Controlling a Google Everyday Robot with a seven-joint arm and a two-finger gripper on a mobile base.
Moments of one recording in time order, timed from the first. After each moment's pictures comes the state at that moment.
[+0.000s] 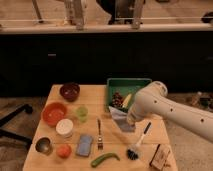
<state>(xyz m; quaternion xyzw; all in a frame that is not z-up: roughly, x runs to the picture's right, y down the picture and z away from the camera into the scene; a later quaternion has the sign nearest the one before) 0.137 0.163 0.736 -0.28 0.04 0.41 0.86</state>
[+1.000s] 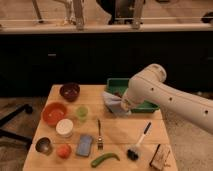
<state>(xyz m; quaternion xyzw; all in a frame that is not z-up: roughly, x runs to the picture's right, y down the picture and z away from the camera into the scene) 0.098 0.071 0.691 -0.22 0.00 0.40 0.89</state>
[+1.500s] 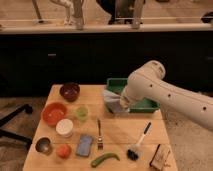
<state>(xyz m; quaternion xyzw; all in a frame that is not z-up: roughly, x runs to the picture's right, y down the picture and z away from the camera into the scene) 0.097 0.069 0.691 -0.22 0.00 0.40 0.89</state>
